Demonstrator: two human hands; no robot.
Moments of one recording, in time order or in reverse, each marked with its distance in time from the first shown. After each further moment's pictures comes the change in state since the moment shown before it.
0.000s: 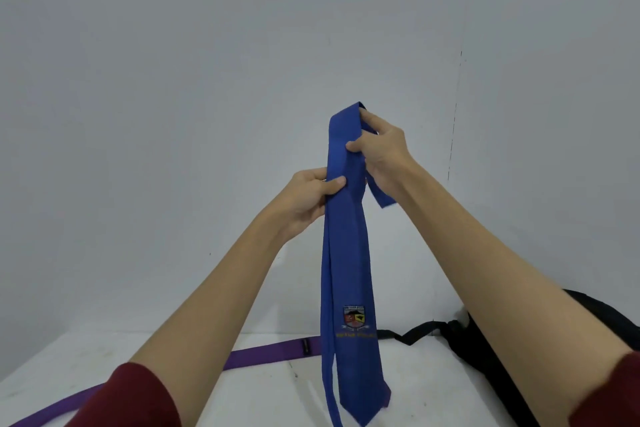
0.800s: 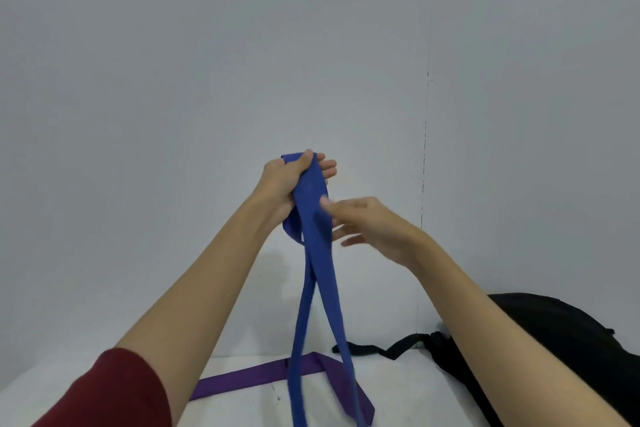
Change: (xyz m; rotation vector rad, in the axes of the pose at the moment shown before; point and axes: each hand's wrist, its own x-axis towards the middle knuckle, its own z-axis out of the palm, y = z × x) left_hand 0.015 0.034 0.024 -0.160 0.208 0.099; right_hand -0.040 0.033 -0.053 -0.358 -0.456 0.139
